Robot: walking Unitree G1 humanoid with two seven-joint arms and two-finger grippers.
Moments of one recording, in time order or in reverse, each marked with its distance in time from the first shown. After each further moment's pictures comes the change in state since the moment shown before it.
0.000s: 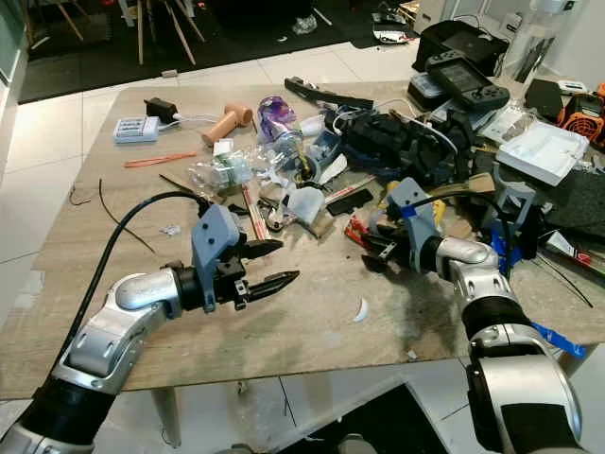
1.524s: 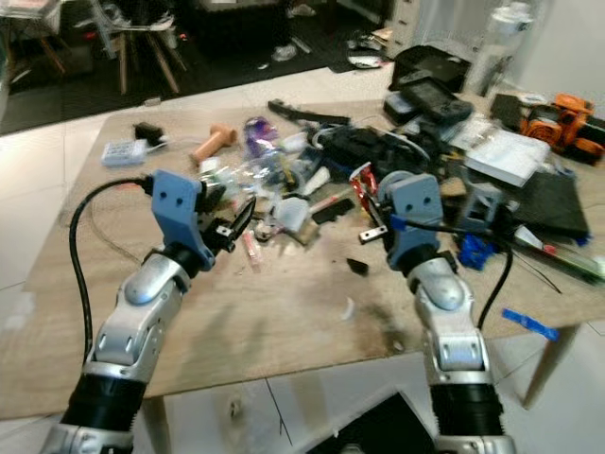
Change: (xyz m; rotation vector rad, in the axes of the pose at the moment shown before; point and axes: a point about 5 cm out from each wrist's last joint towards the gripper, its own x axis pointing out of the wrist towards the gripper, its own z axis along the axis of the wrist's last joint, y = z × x) left arm 0.006 0.030 0.007 -0.101 -0.211 0.654; right arm -0.025 0.065 0.043 -0.102 -0.453 -0.589
